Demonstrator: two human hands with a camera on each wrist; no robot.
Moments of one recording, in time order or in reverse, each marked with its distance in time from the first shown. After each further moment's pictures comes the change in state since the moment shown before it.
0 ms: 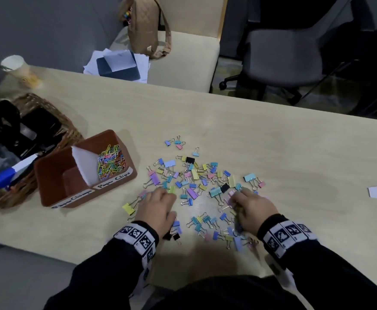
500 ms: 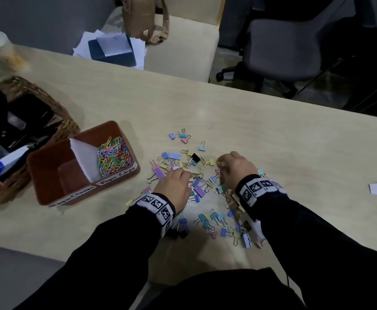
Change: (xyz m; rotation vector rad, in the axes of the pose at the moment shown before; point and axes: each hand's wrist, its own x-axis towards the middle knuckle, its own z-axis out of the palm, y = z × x) left_hand 0.060 0.002 -0.003 -0.001 -0.057 0.154; right_hand 0.093 -0.037 -0.013 0.040 0.111 0.132
